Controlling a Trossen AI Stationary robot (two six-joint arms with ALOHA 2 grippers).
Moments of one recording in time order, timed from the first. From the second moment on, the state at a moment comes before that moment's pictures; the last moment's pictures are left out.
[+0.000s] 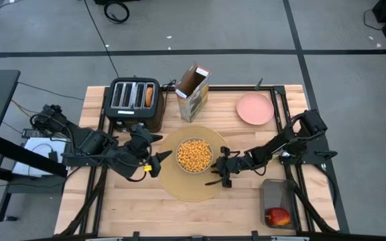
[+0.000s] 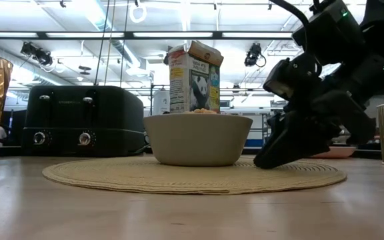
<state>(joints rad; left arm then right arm) -0.53 1.32 1.45 -0.81 -0.84 -0.81 0.32 1.78 0.53 0.55 0.24 0.22</state>
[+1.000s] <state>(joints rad) -0.53 1.35 1.45 -0.97 -0.66 -0.90 0.33 1.63 0.52 0.47 0.16 0.13</state>
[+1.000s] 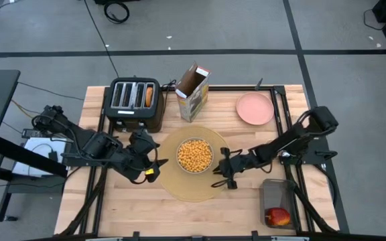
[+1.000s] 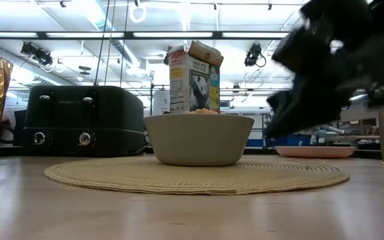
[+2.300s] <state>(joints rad) -0.50 1.51 1.45 -0.95 -0.64 -0.98 0.14 1.60 0.83 0.22 0.03 -0.06</state>
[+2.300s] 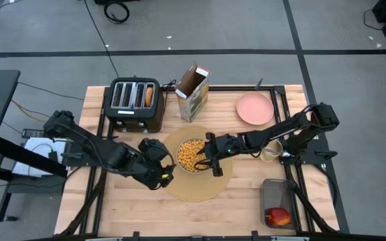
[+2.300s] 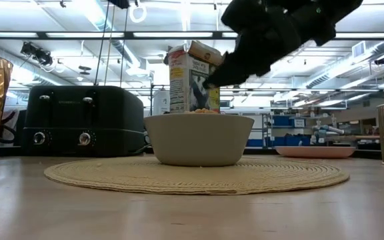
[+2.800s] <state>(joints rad) -0.44 1.74 1.45 -0.81 -0.89 -0.84 0.16 1.60 0.83 0.33 0.02 -0.05</state>
